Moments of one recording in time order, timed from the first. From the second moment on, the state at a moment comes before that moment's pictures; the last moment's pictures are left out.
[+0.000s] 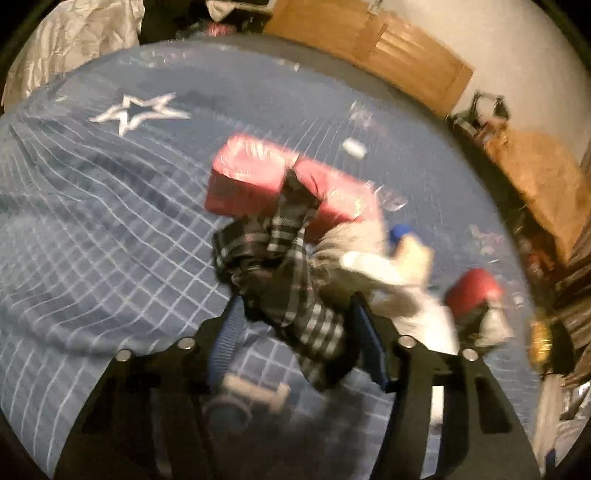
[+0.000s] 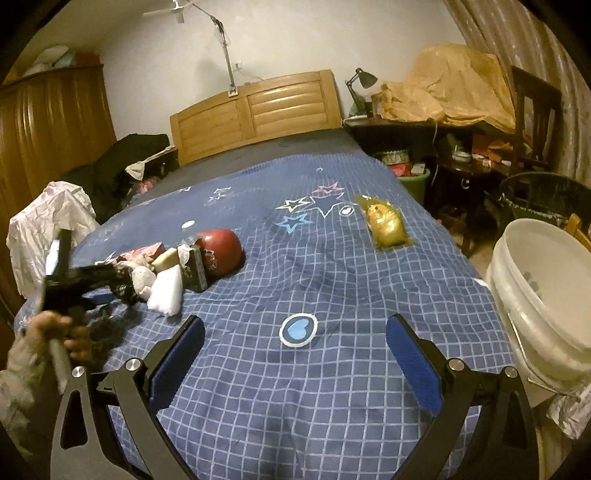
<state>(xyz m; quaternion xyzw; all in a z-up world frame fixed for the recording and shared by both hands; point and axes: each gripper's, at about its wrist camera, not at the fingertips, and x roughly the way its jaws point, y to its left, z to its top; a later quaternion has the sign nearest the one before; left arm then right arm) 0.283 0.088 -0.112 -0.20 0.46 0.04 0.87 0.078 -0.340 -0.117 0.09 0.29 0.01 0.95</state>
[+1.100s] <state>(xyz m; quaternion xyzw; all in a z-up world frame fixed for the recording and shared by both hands) 0.174 0.133 -0.110 -0.19 0.48 -0.05 0.85 0.245 -0.155 -0.179 -0.04 0.44 0.16 0.88</state>
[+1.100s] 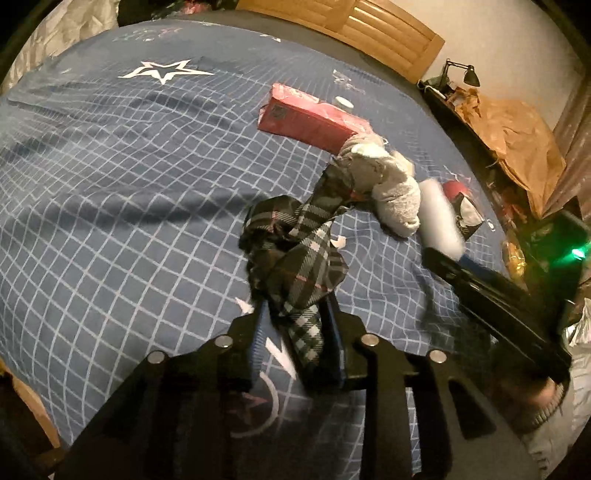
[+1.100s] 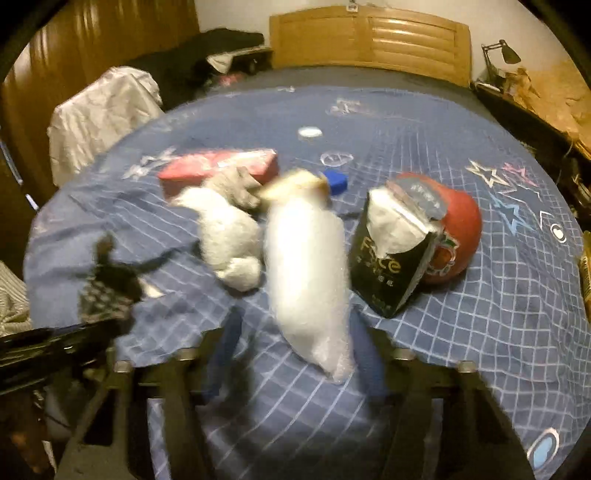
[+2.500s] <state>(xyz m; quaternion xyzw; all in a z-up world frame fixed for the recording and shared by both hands) 0.161 0.127 -0.077 -0.18 0.44 -0.06 0.88 0.091 -0.313 -0.137 0.08 0.39 0.10 0.91</state>
